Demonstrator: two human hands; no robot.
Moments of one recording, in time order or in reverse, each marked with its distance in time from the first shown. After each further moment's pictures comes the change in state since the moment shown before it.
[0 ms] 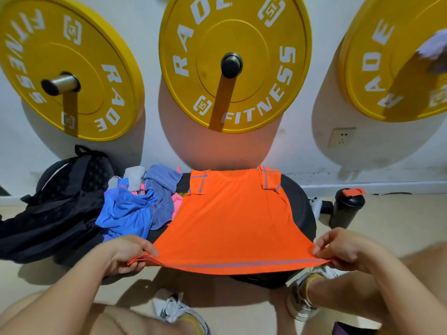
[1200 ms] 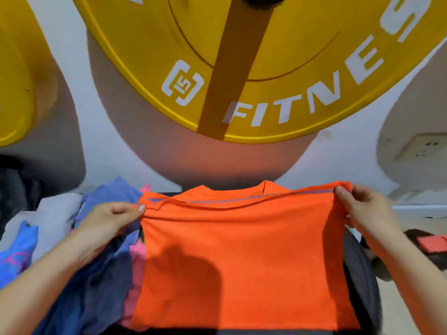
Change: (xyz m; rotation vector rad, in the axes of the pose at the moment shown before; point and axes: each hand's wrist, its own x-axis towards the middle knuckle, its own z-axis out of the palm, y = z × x) left_hand 0.245 0.160 -0.071 -0.284 0.191 0.534; right_hand 0.277 -0.137 -0.057 0.314 0.623 -0.420
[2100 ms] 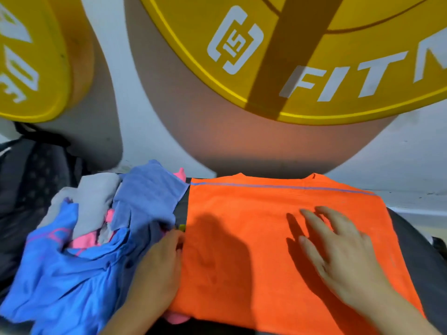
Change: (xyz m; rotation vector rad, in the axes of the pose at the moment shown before) left_hand -0.055 -0.078 0.050 0.757 0.213 0.205; right_hand -0.083 0.023 0.106 -0.824 -0.188 -0.619
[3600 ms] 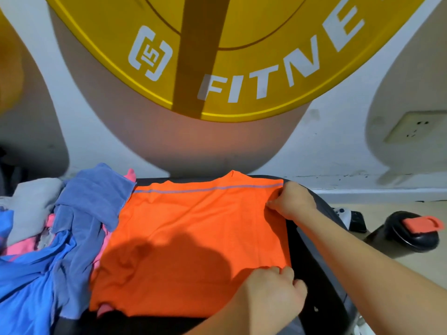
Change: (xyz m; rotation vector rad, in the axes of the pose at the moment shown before) left_hand -0.066 0.224 0.110 0.451 -0.293 0.795; right_hand 0.065 0.062 -0.020 0.171 -0.342 0.628
